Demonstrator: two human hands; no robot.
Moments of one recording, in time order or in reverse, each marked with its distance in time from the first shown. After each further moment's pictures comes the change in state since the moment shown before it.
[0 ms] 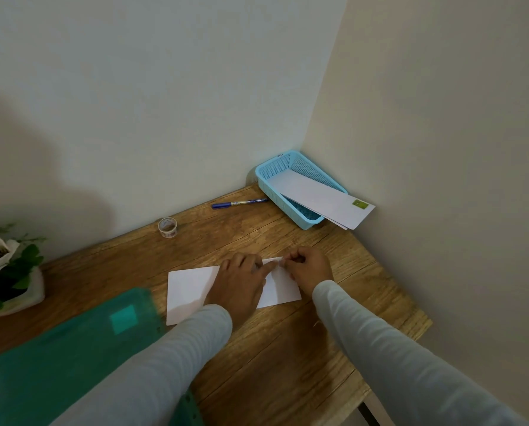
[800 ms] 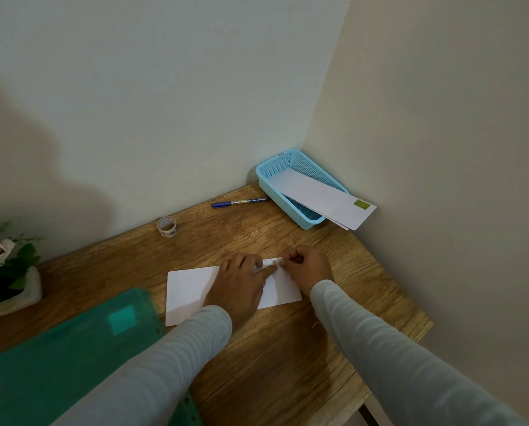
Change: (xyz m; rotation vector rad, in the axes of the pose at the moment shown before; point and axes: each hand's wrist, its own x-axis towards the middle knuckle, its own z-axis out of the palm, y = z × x) left_hand -0.002 0.000 0.000 0.010 0.050 0.024; right_hand 0.007 0.001 0.002 -0.106 -0.003 0.004
